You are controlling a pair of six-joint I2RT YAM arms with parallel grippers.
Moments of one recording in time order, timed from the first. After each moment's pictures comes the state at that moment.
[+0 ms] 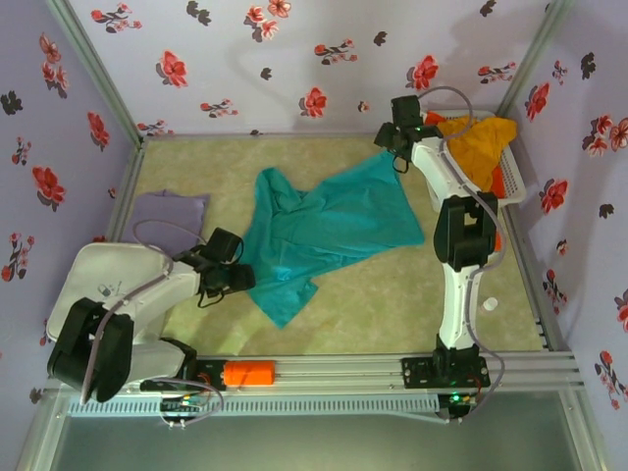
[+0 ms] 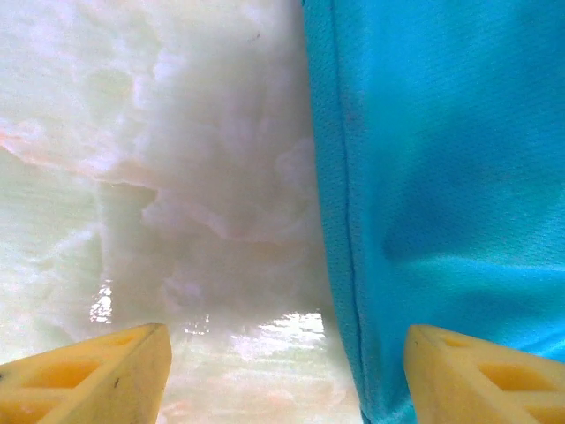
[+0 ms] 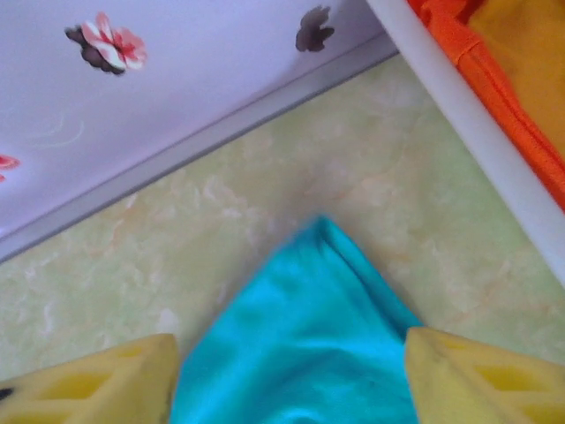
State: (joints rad) left arm -0.48 1.24 0.62 -0.60 -0.04 -0.65; right arm 0.21 2.17 1.99 -0.65 0.12 0.58
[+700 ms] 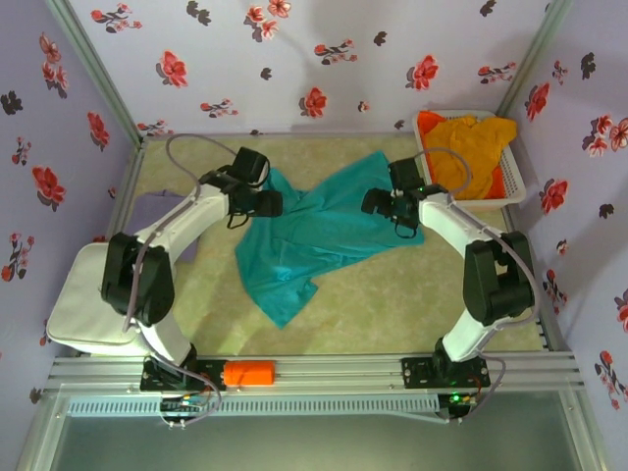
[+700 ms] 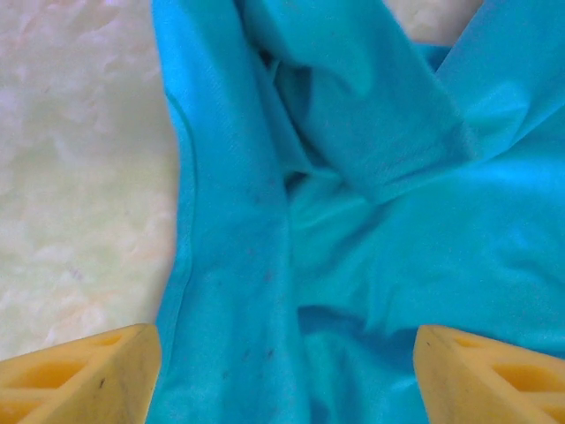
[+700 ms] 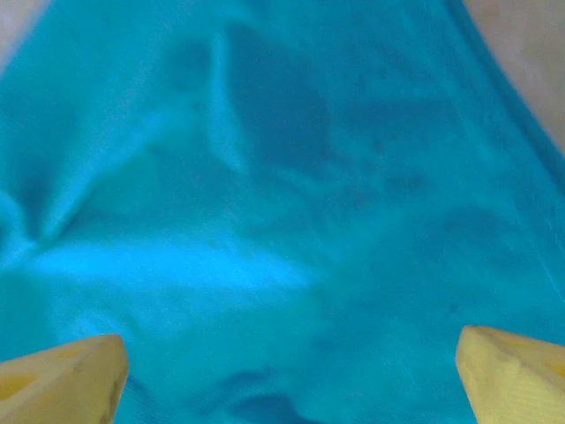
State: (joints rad) left arm -0.48 1.74 1.42 -0.73 -0.06 -0.36; right arm 0.30 1.67 1.13 -0.52 -0.03 0.56
